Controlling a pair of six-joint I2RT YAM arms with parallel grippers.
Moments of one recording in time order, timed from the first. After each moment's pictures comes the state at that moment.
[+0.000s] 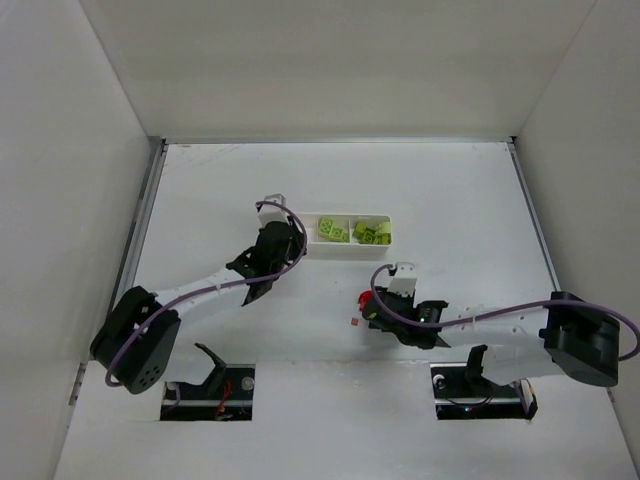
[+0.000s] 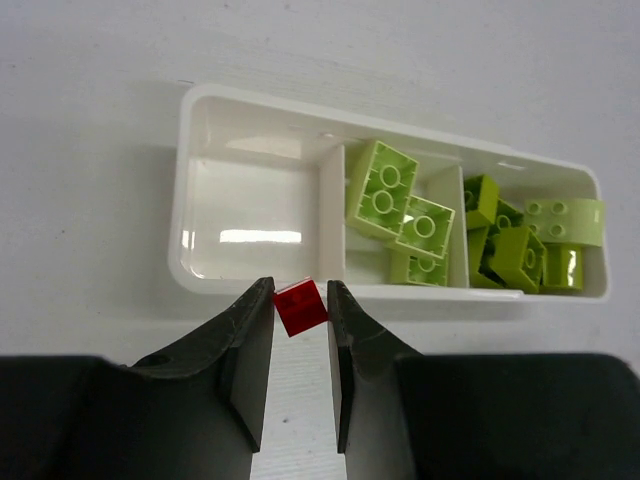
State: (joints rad) left arm -0.67 1.32 0.61 0.24 -0.37 -0.62; right arm 1.16 1.26 0.51 -0.32 0.62 1.05
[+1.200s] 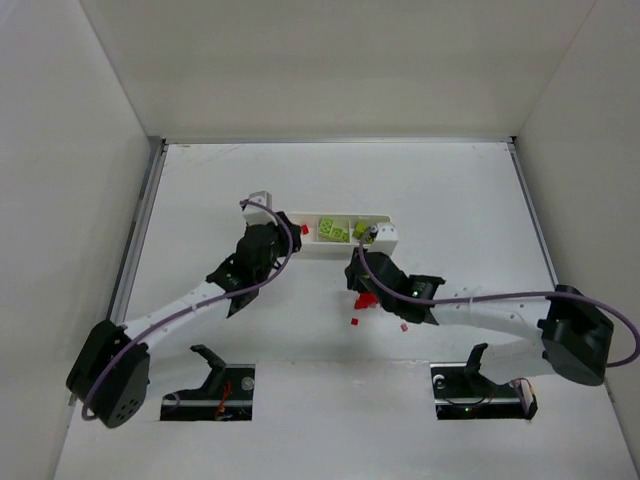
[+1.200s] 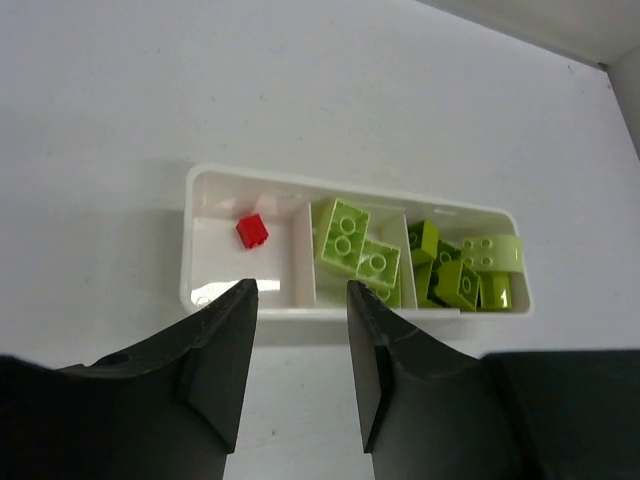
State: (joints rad) left arm -0.64 1.19 0.61 0.26 -0.36 -0.56; right arm 1.08 1.28 0.69 -0.11 0.61 0.78
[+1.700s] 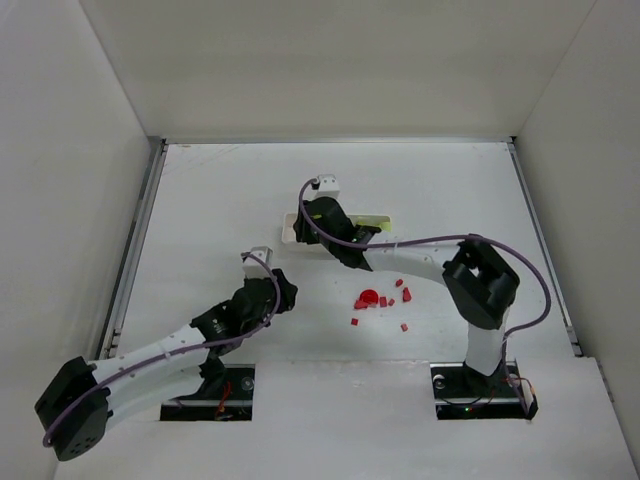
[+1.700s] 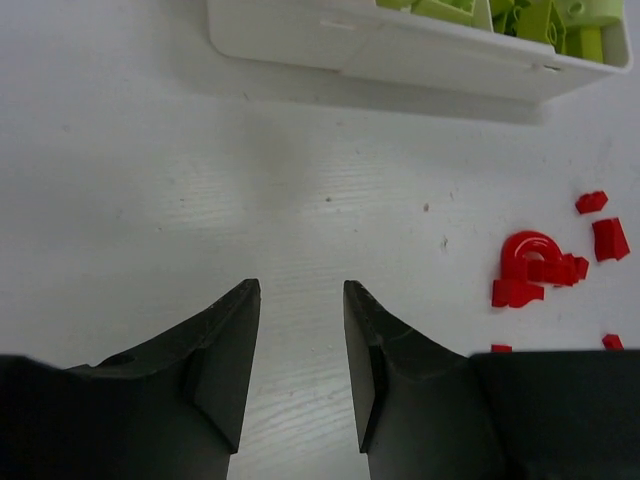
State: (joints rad) left arm -0.84 0.78 0.24 0.01 -0.39 -0.69; right arm 0.90 1.86 1.28 0.10 0.37 0.56
